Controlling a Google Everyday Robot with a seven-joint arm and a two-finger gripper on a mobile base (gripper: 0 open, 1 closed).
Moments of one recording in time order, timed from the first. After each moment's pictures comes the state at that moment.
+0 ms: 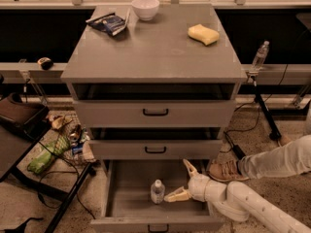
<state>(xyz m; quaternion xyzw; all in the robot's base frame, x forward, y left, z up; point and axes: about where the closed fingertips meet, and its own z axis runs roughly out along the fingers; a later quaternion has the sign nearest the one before) 0.542 -0.095 0.407 -0.41 0.70 0.26 0.52</state>
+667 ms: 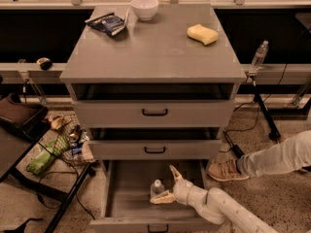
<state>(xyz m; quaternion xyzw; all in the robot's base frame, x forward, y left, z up) 0.566 -0.041 0.322 -0.37 0.69 0.30 0.54</state>
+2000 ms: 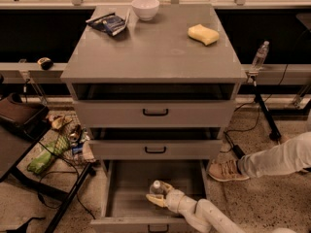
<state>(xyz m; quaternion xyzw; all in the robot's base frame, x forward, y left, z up) 0.575 -0.015 0.208 -0.32 0.72 0.32 0.53</state>
